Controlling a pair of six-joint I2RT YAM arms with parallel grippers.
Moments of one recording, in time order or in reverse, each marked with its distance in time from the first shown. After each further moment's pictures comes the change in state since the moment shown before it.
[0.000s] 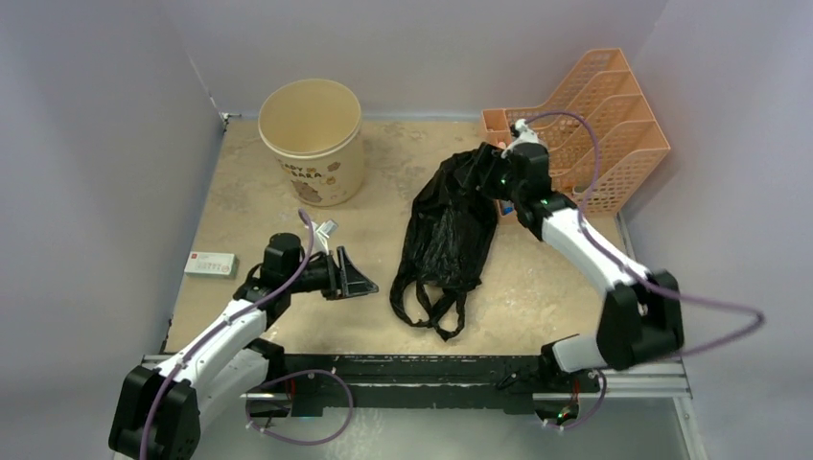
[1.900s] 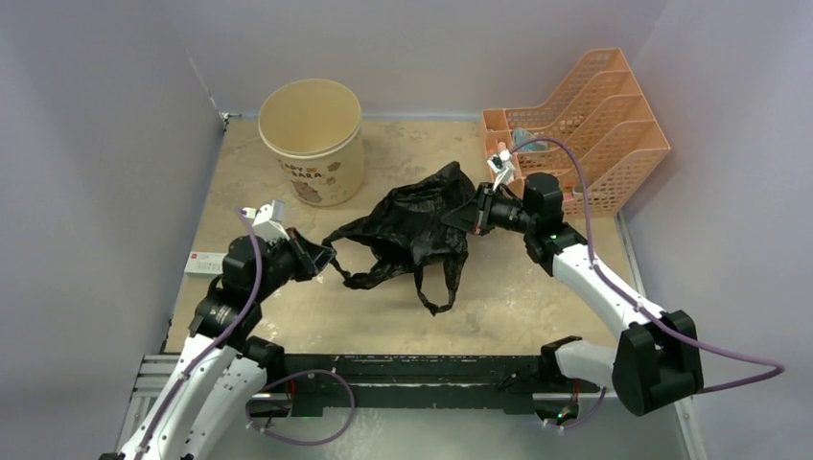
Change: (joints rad) left arm -0.006 -0.330 0.253 -0.426 -0.606 0.064; right arm 0.017 -0.277 -0.284 0.161 -0.610 -0.001
